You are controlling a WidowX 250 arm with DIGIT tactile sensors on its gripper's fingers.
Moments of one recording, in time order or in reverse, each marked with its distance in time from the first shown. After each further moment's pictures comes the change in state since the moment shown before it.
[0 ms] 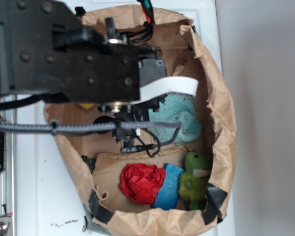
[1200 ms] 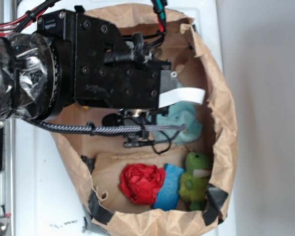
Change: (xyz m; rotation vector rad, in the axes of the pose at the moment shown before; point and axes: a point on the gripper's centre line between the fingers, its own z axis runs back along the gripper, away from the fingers) arm -0.007 0.000 -0.029 0.061 0.063 -0.050
